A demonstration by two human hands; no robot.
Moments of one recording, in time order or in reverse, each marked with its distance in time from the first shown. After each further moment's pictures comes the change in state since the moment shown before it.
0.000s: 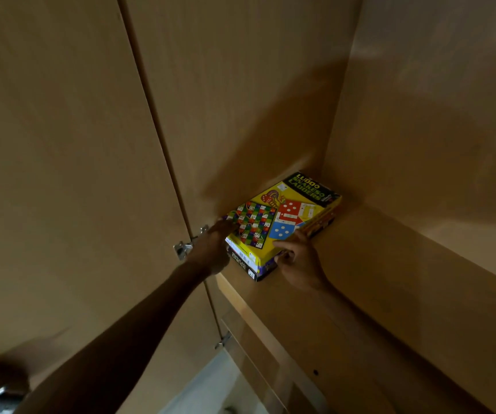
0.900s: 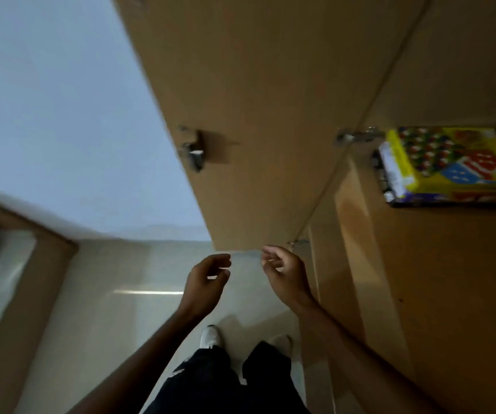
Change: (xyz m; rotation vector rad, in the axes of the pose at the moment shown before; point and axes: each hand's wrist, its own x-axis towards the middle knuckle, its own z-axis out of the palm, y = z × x) left_hand -0.425 -0.014 0.064 -0.682 0.459 -0.918; right_hand -0.254 -0.039 0.156 0.131 -0.687 -0.032
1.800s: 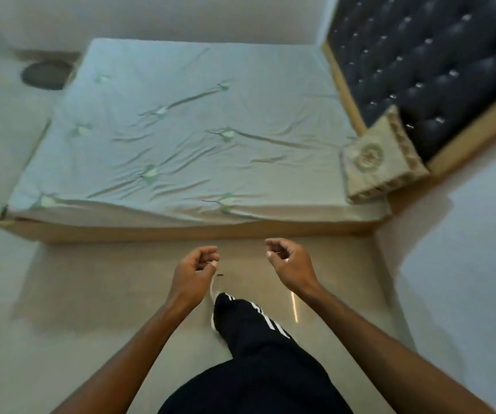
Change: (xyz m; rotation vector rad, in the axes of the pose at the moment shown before) left_hand -0.505 -0.342 -0.406 -0.565 1.398 -0.576; right_hand -0.370 -0.174 0.650 -0.457 -1.346 -0.584
